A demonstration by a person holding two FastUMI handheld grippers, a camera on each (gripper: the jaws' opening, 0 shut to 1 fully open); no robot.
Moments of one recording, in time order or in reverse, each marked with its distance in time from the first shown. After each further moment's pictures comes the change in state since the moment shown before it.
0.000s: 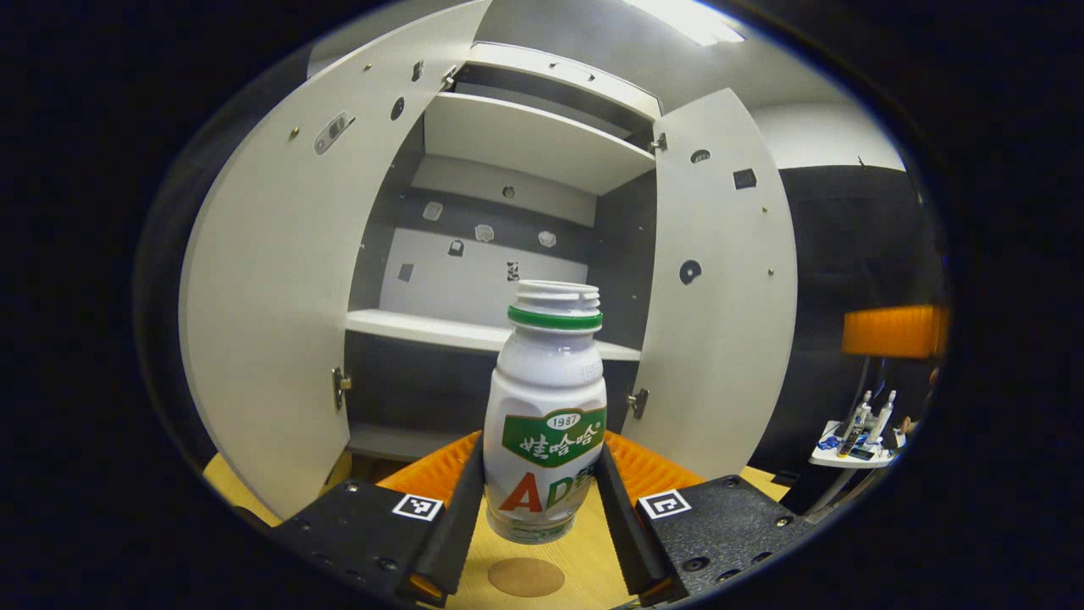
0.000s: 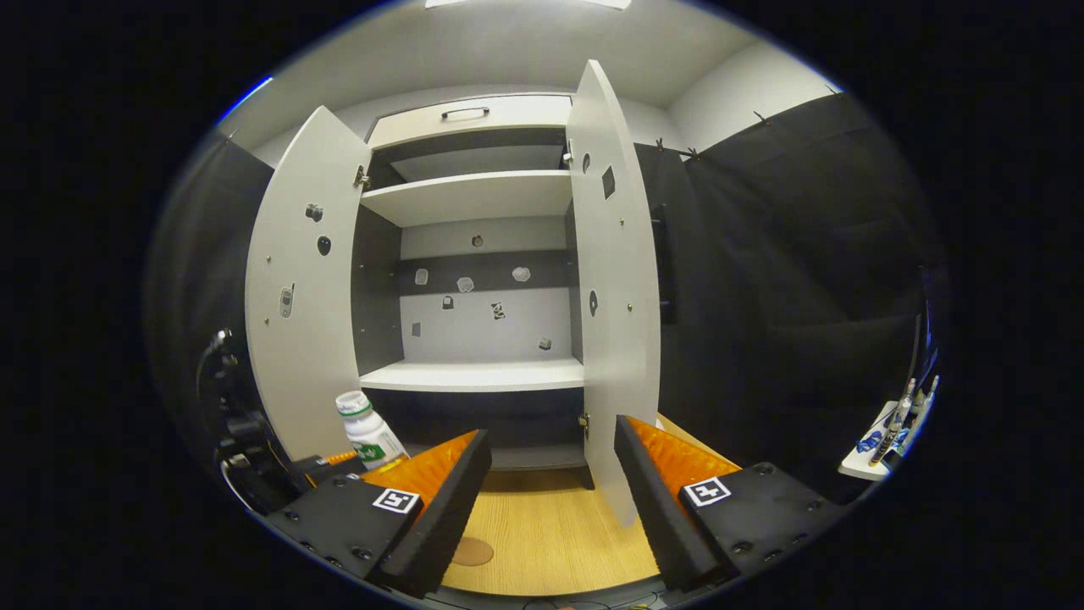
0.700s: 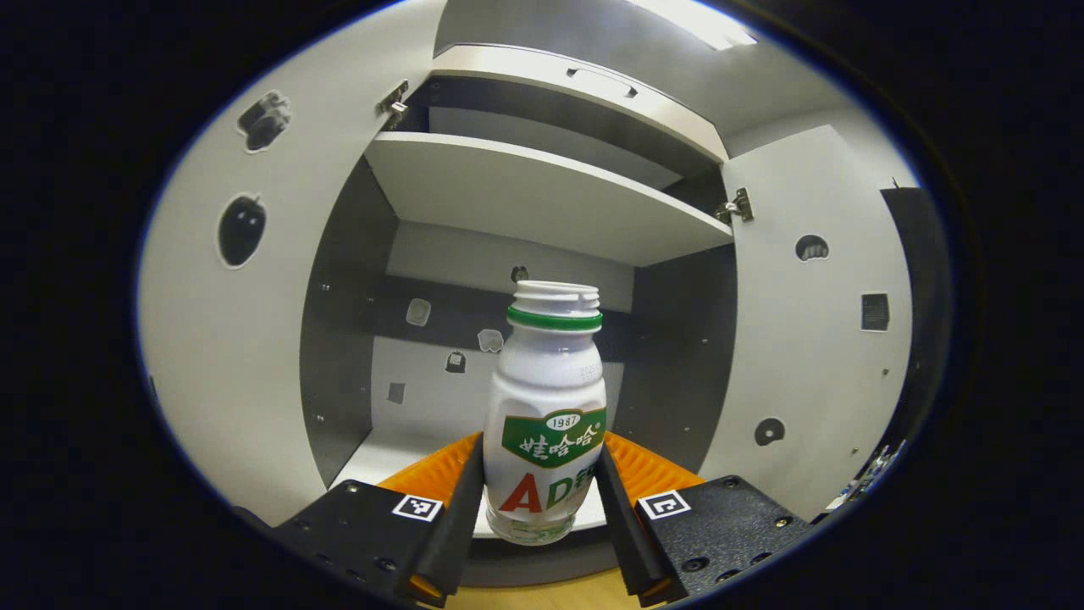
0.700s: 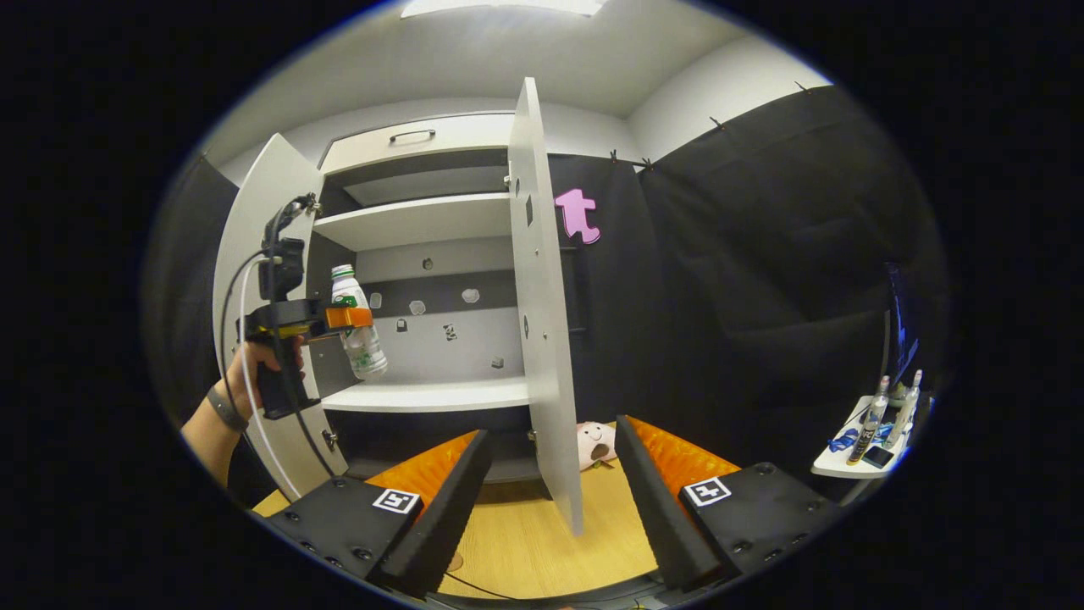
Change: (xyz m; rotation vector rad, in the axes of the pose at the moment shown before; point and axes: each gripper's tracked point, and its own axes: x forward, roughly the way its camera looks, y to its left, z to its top) left arm 0.186 0.031 0.189 0.061 -0.058 0.066; right arm -0.017 -0.074 0.029 0.027 -0.050 -0.124
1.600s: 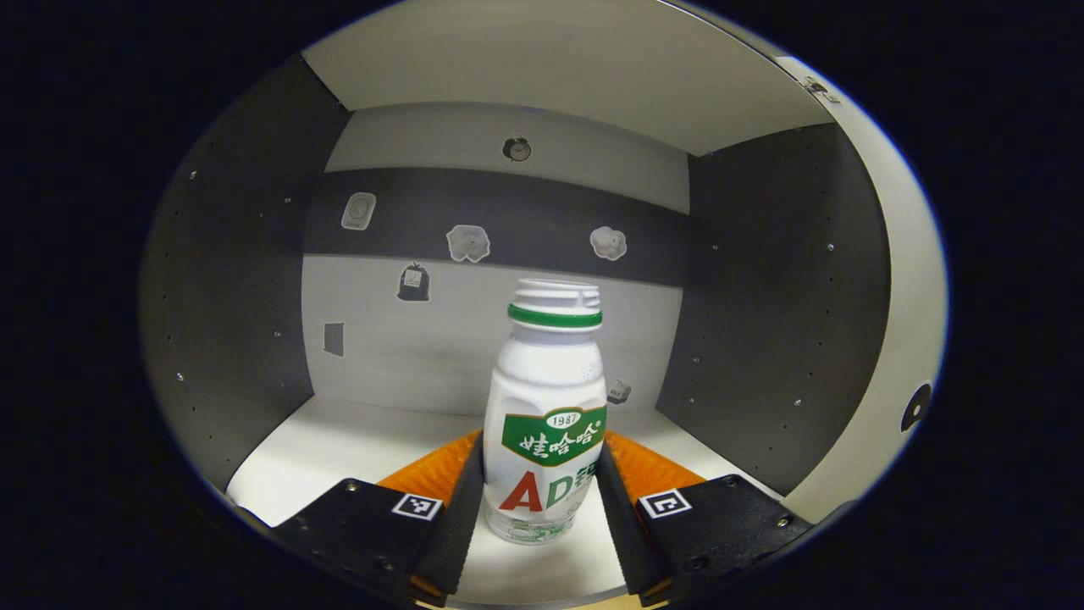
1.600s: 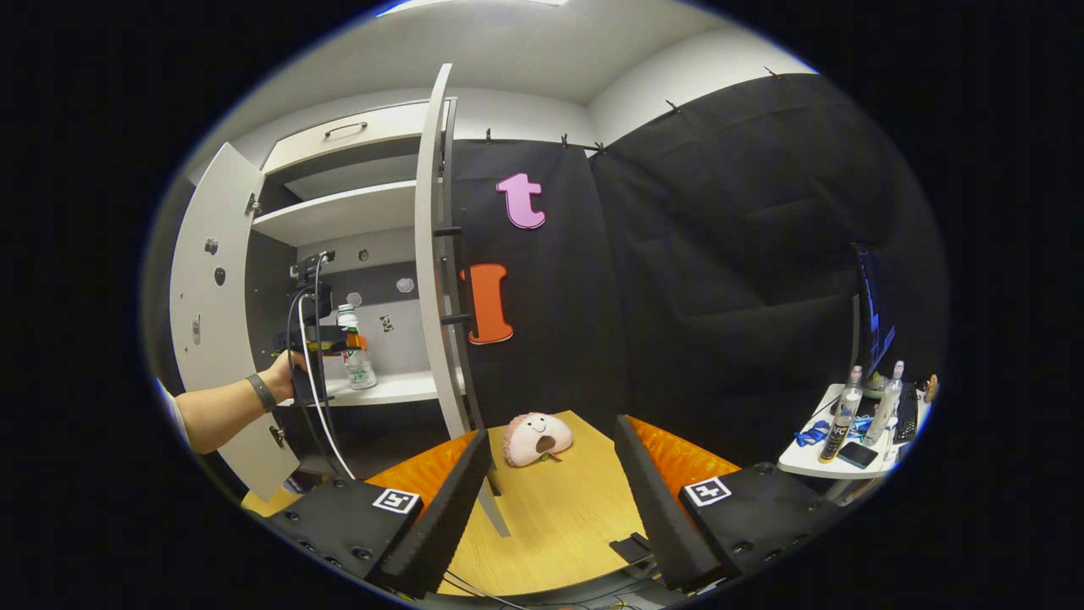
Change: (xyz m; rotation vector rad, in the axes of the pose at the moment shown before) left arm 0.151 -0.008 -0.114 -0.005 0.204 0.069; right arm 0.028 -0.092 -0.011 0.048 0.063 -0.123
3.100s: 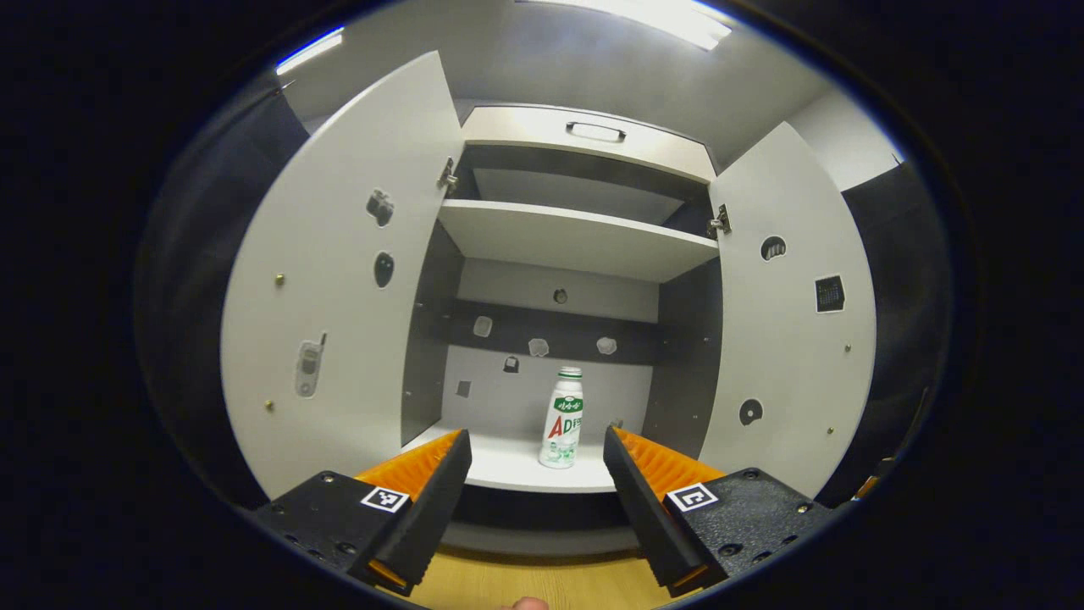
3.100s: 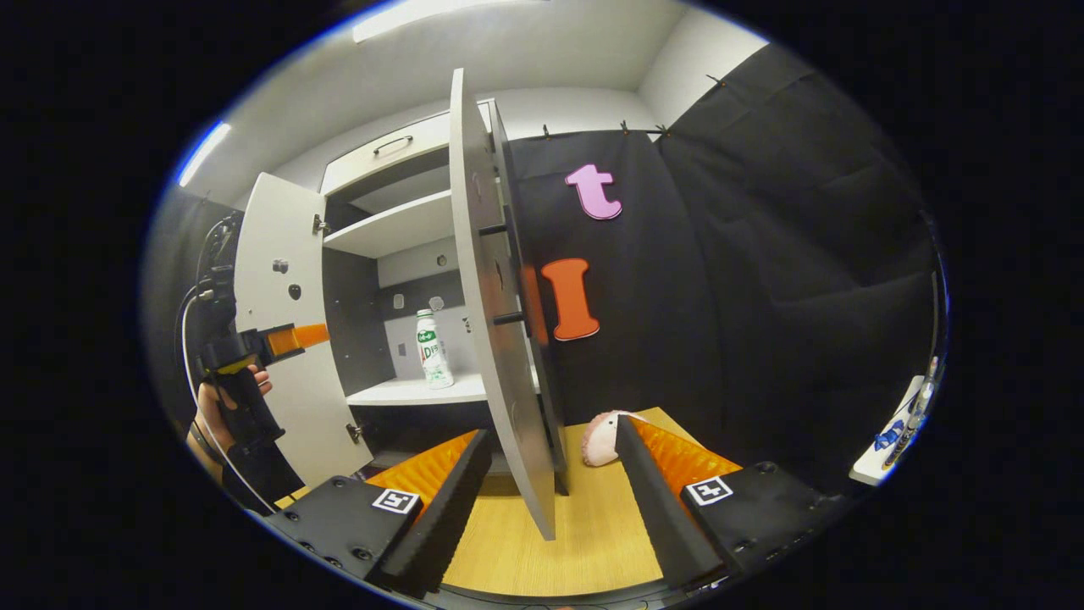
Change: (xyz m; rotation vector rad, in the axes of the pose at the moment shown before) left arm -0.345 -0.002 0.026 0.007 -0.314 0.194; right arm 0.015 0.018 -0.004 0.033 0.029 0.396
